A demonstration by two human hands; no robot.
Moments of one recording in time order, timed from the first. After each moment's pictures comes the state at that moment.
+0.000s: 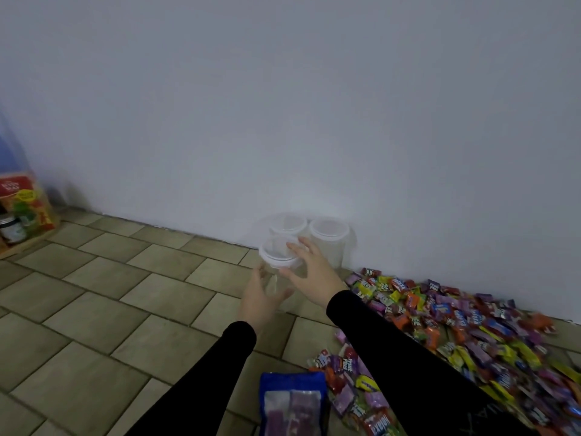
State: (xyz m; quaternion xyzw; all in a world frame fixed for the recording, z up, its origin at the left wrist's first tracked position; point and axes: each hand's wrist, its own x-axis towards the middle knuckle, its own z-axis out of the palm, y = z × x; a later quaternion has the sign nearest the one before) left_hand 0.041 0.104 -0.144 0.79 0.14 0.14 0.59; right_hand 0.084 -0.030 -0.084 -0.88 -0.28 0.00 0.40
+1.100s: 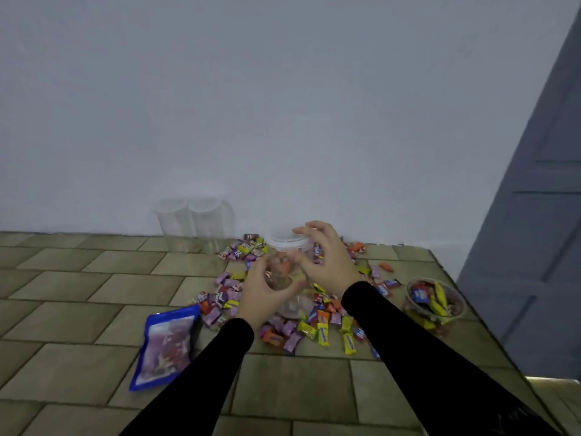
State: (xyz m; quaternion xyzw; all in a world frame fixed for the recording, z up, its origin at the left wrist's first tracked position) left_hand -0.089 -0.155 -0.117 0.80 -0.08 0.13 0.58; right_hand -0.084 -0.316 -0.049 -0.84 -0.21 -0.18 0.46
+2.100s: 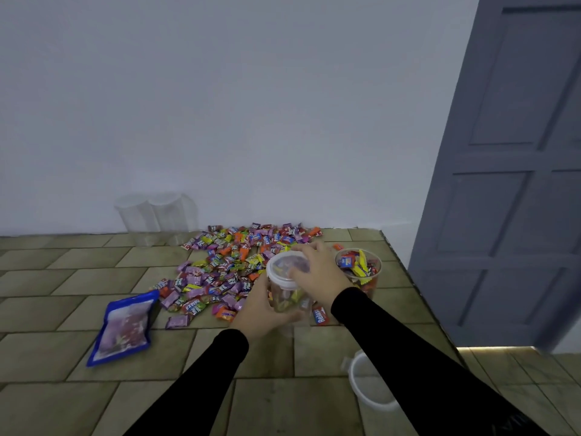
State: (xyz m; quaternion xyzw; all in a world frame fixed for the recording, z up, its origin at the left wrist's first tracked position) left_hand -0.167 -0.256 -0.134 0.81 -0.15 -0.05 0.56; right_hand -0.165 -0.412 -0.068 -0.92 -0.08 -0.05 0.38
